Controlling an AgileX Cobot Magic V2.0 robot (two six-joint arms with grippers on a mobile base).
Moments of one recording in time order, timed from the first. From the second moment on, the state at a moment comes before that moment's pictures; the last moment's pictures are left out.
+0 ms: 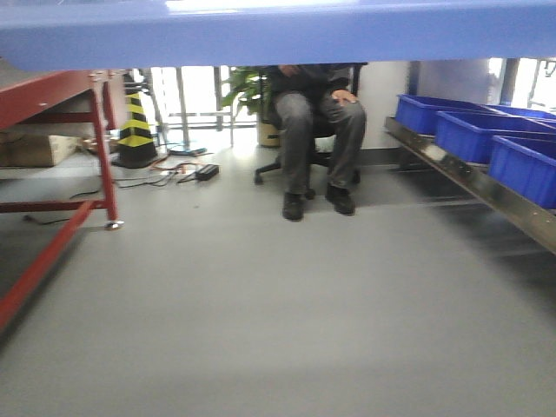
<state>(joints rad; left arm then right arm) -0.68 1.40 -1.52 0.06 1.24 -0.44 0.43 1.20 -1.33 -0.14 1.19 0.39</state>
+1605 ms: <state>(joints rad) -0.68 1.40 -1.52 0.05 1.24 -0.44 0.43 1.20 -1.33 -0.15 1.19 0.39</state>
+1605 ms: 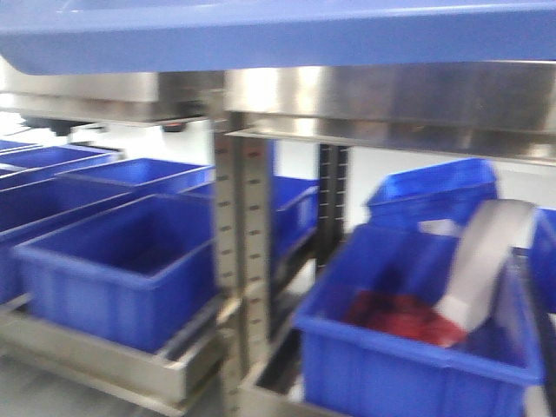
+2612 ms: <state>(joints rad) -0.68 1.40 -1.52 0.05 1.24 -0.44 0.43 1.20 -1.33 -0.15 1.19 0.39</state>
